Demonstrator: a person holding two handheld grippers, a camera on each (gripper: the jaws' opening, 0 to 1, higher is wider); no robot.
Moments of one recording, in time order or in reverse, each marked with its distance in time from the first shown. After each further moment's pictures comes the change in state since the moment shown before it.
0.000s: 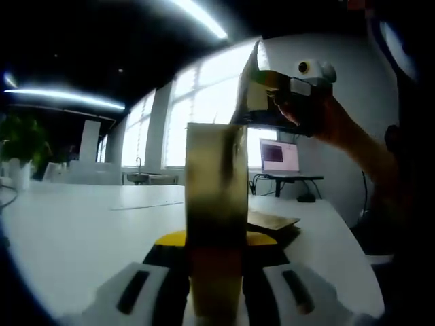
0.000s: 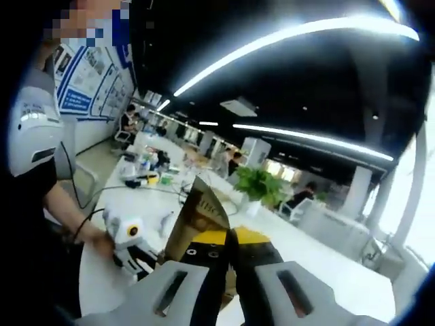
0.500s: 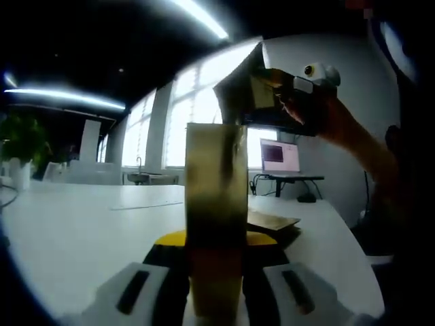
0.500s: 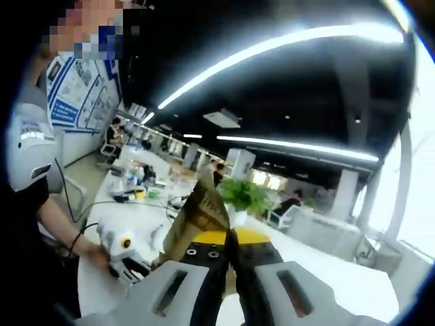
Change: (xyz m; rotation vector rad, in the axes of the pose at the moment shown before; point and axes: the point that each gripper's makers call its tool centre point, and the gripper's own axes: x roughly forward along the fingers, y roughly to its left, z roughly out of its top) left arm 0.000 0.000 0.000 0.000 -0.001 0.003; right arm -0.019 -0.019 0.014 0.049 -0.069 -0.086
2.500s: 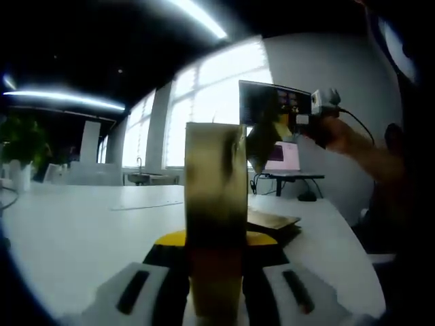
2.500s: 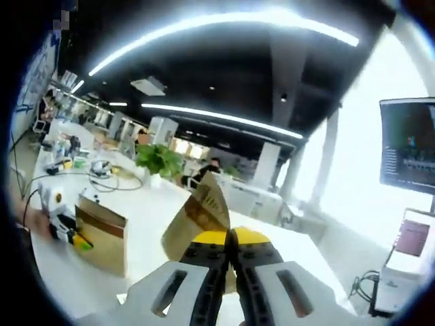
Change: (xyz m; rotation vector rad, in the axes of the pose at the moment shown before) left arm 0.001 0.002 -0.001 0.011 0.003 0.003; right arm -0.116 -0.122 -0.064 -0.014 0.249 -0.519
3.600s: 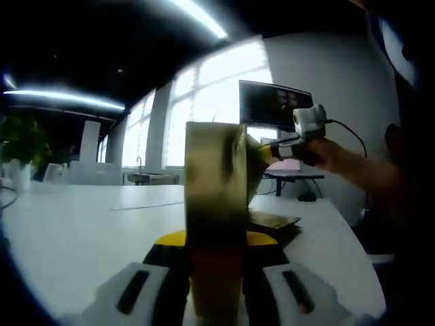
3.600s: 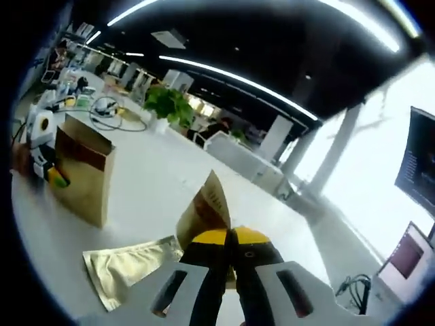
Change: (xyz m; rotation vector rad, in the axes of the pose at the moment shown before) left arm 0.001 -0.002 0.000 -0.004 0.000 -0.002; right arm 0.045 0.034 -0.080 -0.215 0.232 0.057
